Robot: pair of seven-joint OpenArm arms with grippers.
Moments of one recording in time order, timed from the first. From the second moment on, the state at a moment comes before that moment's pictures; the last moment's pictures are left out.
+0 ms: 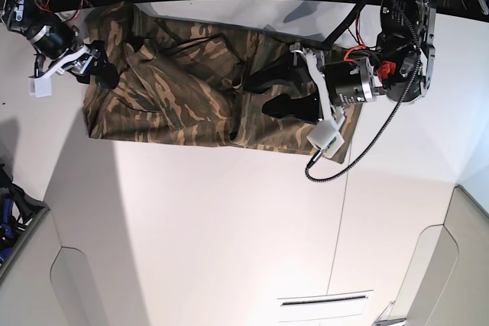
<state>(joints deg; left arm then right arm) 7.9 -16.5 0.3 101.9 -62.9 -35.9 63.9 -18.4 10.6 26.9 87.2 51.9 33.3 -54.2</state>
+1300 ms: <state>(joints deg) 7.9 -16.5 -2.4 102.2 -66.8 -35.9 66.0 -17.8 12.3 21.4 87.3 47.1 33.7 -51.9</state>
